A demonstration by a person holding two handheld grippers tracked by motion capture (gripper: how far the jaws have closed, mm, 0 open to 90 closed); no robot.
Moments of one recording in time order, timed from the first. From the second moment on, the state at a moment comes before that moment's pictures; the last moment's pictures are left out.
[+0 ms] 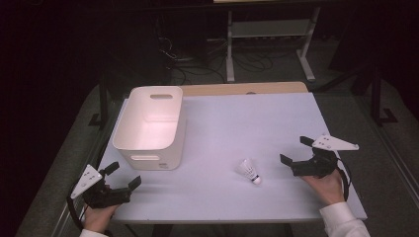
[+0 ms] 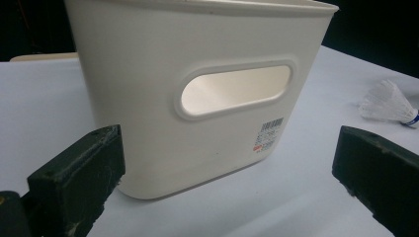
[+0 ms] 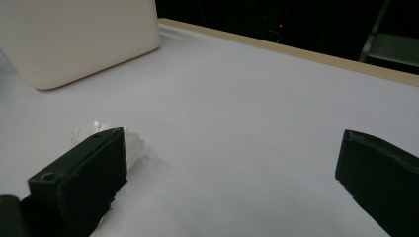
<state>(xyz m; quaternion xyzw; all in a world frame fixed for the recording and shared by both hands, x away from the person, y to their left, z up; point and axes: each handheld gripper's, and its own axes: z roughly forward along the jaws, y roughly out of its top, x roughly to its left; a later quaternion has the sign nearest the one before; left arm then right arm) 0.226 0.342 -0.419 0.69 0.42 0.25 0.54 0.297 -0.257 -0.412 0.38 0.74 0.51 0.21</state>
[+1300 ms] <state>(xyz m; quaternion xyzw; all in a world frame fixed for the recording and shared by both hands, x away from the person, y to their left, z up) 0.227 0.340 -0.421 0.68 0.42 0.24 0.55 0.305 -0.225 -0.390 0.34 0.79 0.48 0.17</state>
